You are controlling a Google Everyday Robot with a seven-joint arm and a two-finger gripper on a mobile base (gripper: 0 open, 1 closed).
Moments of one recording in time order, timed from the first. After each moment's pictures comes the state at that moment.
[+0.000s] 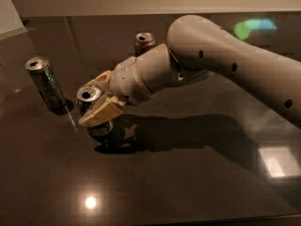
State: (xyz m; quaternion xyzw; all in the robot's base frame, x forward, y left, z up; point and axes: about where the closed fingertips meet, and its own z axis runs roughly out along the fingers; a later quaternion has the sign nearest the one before) arm 0.461 0.131 0.893 -0.66 0.56 0.35 0.37
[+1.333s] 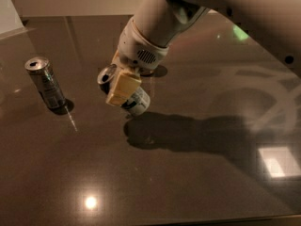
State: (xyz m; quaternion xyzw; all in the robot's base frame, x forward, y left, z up) arm 0.482 0.071 0.927 -0.71 0.64 0.19 0.23
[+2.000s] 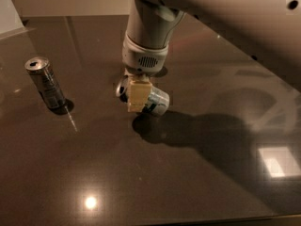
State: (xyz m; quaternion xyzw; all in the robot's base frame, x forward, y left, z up) arm 0.490 0.034 0.894 -0.75 0.65 0.08 0.11
